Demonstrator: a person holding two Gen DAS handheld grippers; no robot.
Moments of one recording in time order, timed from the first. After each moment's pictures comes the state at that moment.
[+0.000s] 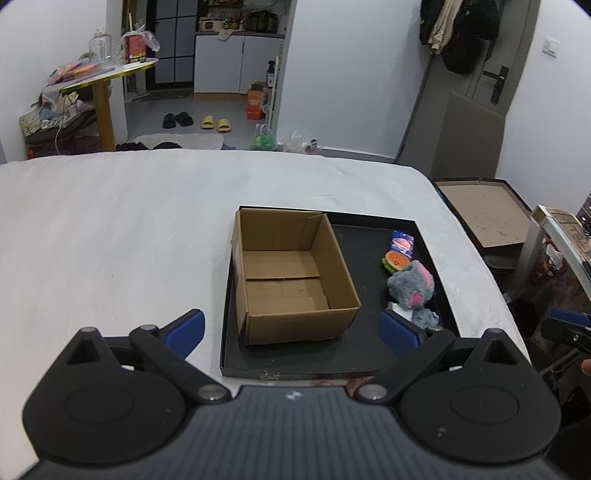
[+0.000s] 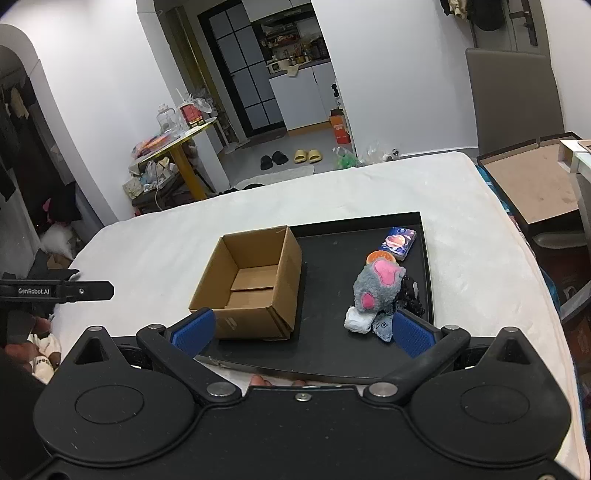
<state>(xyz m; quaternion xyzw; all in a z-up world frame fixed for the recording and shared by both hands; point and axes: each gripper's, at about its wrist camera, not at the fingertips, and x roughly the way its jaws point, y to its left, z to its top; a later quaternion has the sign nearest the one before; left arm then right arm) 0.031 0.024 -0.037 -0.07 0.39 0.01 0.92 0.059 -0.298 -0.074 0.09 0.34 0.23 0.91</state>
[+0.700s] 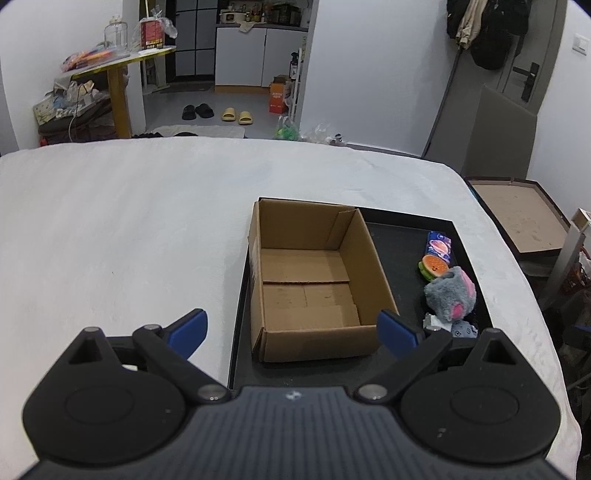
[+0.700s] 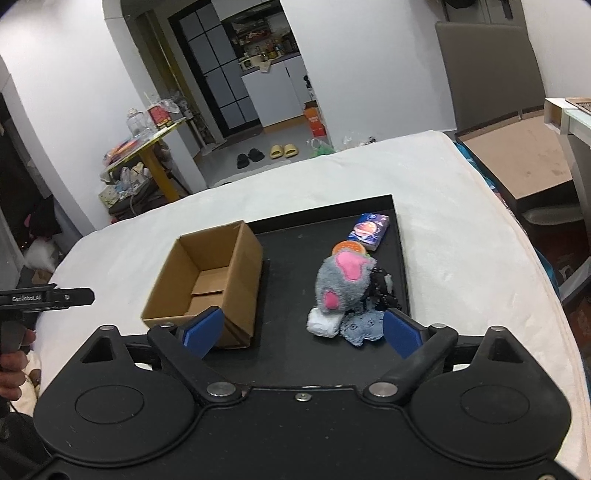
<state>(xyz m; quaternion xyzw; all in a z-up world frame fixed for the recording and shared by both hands) 0.076 0.034 -0.081 -0.07 0.40 0.05 0.91 0.106 -0.319 -0.124 0.11 0.35 0.20 0.91</state>
